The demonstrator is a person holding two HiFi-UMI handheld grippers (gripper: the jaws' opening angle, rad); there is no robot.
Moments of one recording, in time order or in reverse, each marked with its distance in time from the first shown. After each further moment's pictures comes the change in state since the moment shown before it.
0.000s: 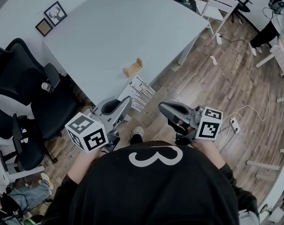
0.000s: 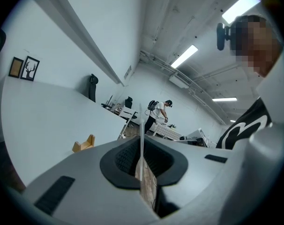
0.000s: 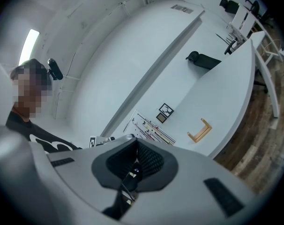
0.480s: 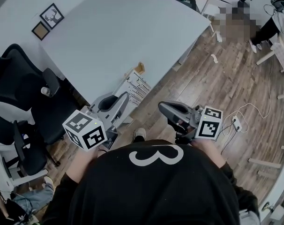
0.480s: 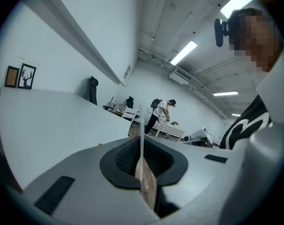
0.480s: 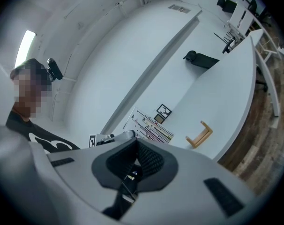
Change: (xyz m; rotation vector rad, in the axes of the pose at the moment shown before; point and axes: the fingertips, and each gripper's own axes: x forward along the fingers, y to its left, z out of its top) left arm 0.012 0.037 0.024 0.064 0.019 0.019; right arm 0.023 -0.022 0.011 0.017 -0.015 -0.017
